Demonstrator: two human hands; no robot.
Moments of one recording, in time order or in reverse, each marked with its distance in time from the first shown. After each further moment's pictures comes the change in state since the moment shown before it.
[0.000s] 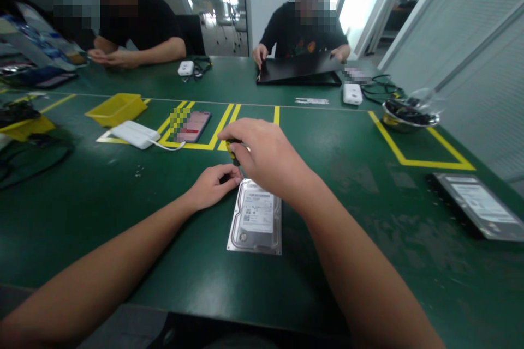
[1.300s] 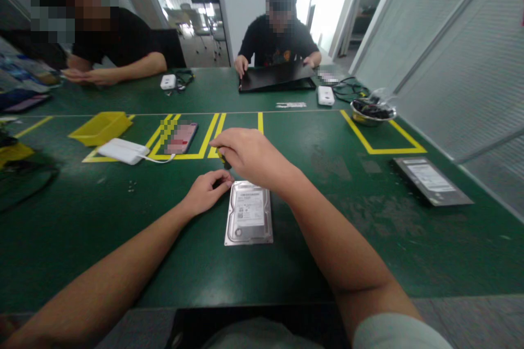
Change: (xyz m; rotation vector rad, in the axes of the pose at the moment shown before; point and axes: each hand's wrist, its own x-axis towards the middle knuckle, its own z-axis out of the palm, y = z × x) left_hand -0.003 0.004 0.000 0.025 -0.001 0.001; right_hand -0.002 0.000 -0.008 0.002 -0.010 -0.015
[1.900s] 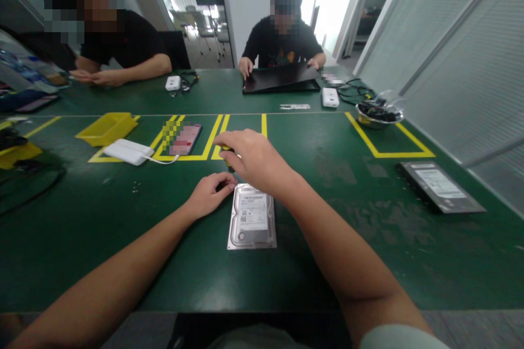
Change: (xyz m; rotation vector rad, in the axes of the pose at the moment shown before) left_hand -0.001 -0.002 0.000 0.014 0.018 0.009; right_hand 0.000 0.004 0.009 -0.046 0.051 0.014
